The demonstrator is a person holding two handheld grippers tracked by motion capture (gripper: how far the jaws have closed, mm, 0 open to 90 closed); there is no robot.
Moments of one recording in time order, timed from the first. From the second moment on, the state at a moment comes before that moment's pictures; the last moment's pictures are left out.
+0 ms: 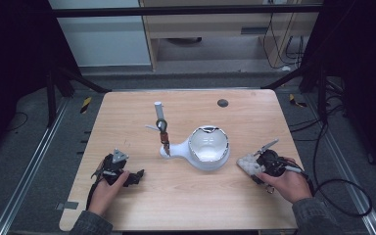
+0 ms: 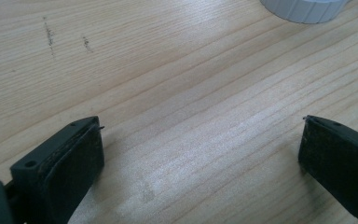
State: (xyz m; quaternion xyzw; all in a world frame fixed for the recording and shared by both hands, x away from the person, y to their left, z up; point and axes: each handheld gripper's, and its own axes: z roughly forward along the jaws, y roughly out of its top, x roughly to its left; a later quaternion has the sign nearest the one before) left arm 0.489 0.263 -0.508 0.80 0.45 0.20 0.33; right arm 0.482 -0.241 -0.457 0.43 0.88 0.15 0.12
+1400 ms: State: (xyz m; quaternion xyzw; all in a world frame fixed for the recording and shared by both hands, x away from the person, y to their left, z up) left arm 0.489 0.263 -0.508 0.80 0.45 0.20 0.33; right arm 0.475 -0.218 -0.385 0.31 0.92 0.10 0.20
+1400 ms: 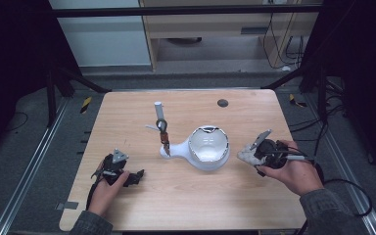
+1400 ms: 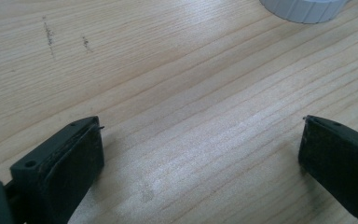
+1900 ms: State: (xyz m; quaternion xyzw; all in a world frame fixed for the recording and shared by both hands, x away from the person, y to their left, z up) left arm 0.489 0.263 -0.508 0.80 0.45 0.20 0.33; right arm 0.477 -0.203 -0.359 0.28 0.93 0.10 0.23
